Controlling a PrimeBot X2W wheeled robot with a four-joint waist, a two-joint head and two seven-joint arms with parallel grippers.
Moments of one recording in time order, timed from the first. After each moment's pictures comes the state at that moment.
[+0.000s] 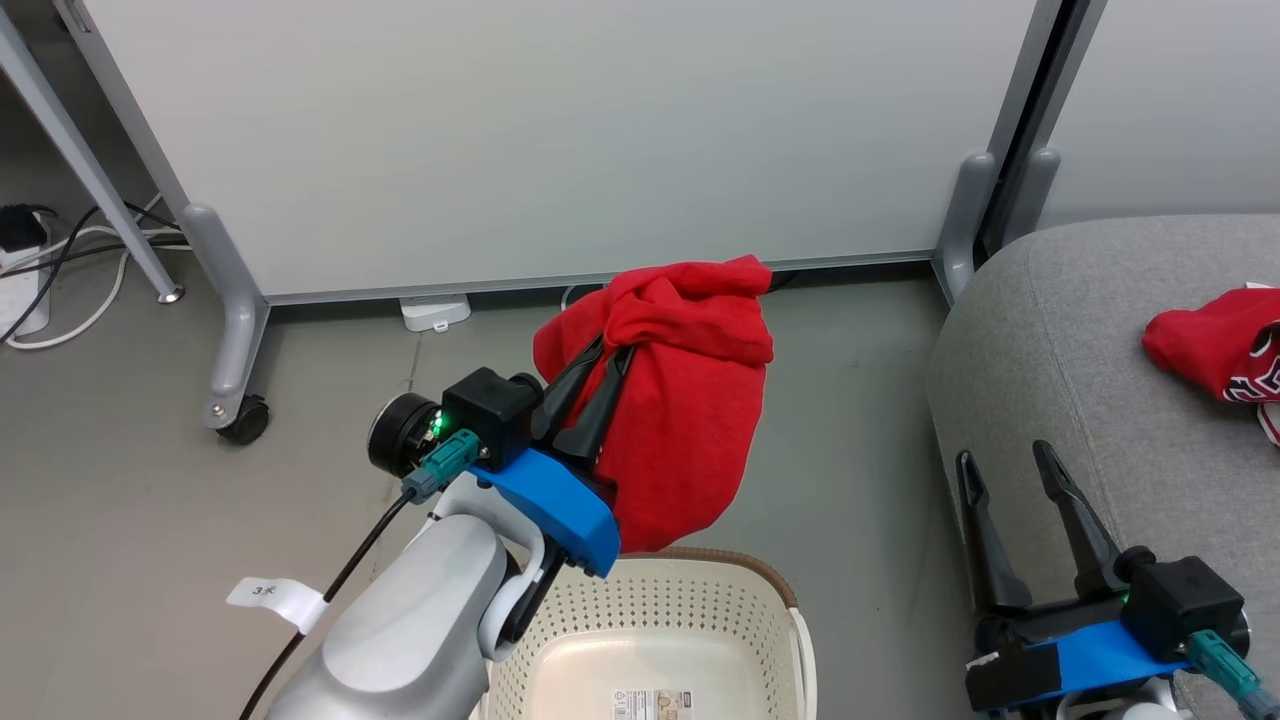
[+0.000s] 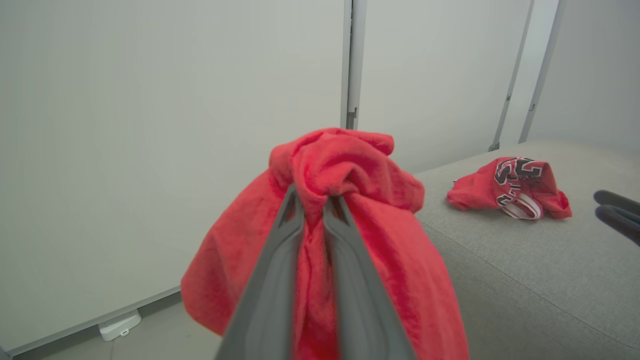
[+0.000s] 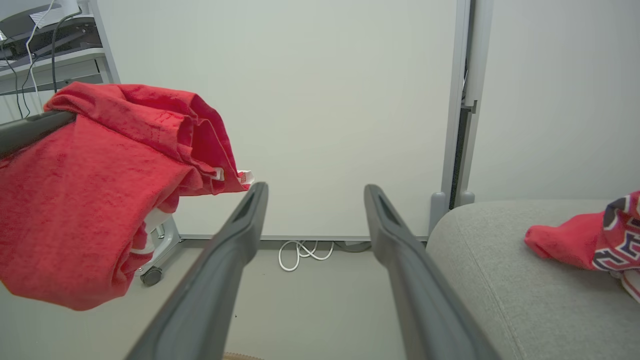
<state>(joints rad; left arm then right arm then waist) -0.58 0.16 -0.74 0.55 -0.56 -0.07 -0.26 -0.04 -0.05 0.01 0.12 0.14 0.13 -0.26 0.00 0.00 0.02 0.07</state>
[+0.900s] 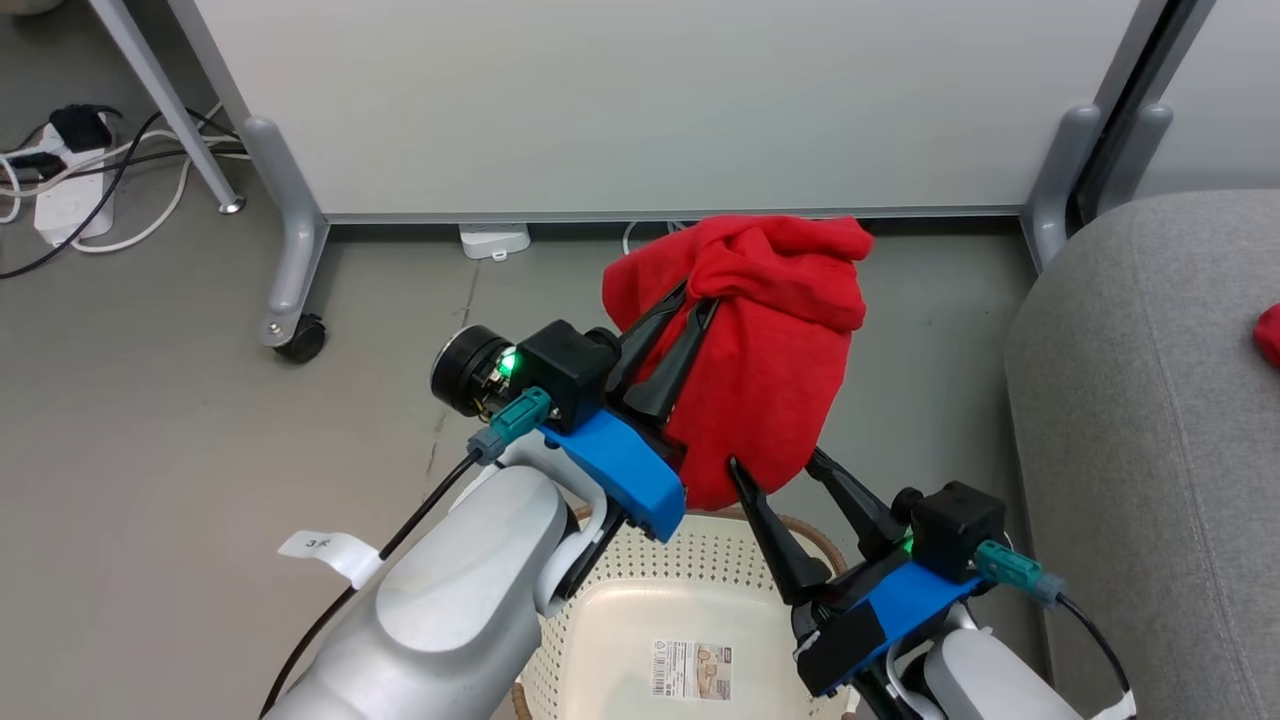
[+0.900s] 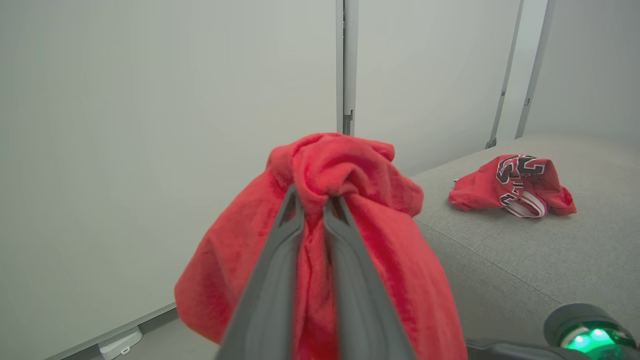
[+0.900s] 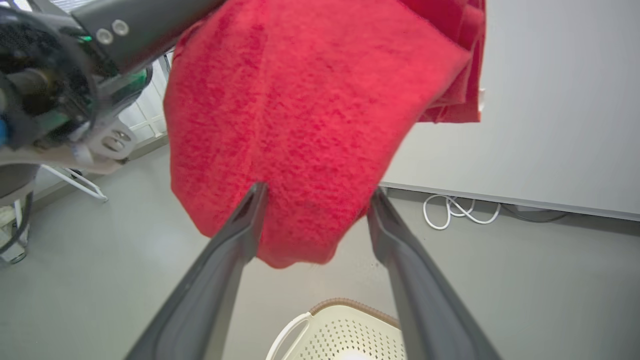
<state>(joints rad) -0.67 0.10 -0.79 0.53 -0.52 -0.09 -0.26 -0.30 -0.11 0.48 0.39 0.42 0.13 -0.26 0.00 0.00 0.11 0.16</state>
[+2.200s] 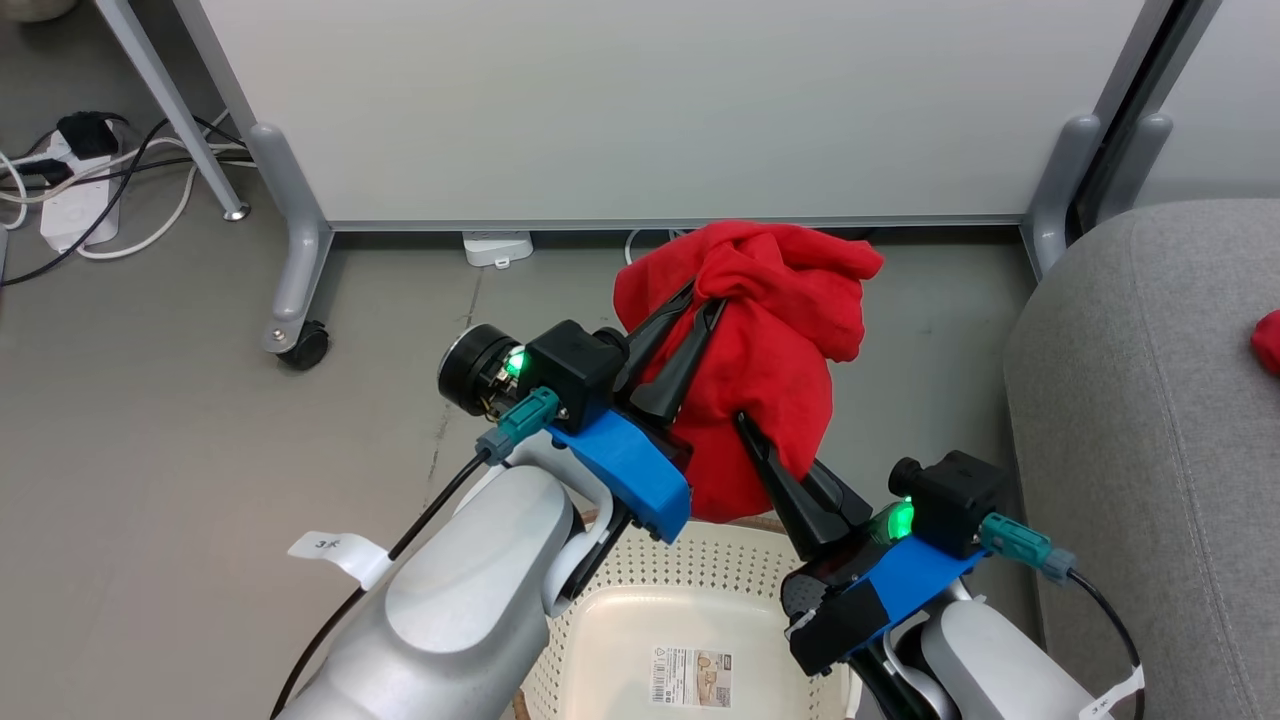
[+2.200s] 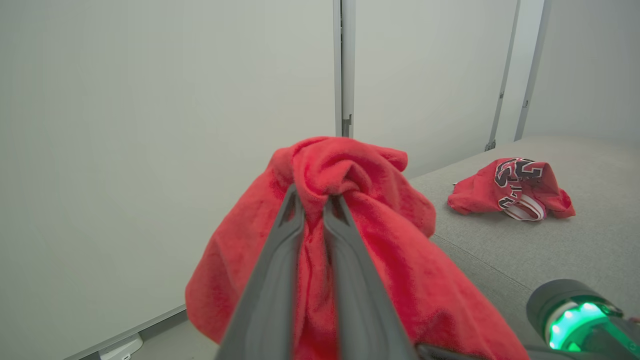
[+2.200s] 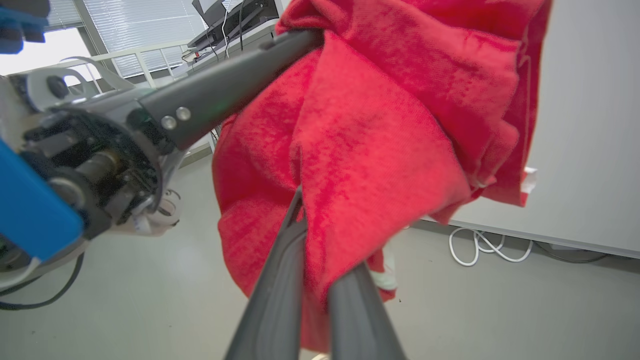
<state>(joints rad) -0.67 0.07 -0.76 0.55 -0.48 -0.11 -0.26 -0.36 -0.15 0.54 0.33 0.50 0.13 -0.26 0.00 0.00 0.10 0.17</state>
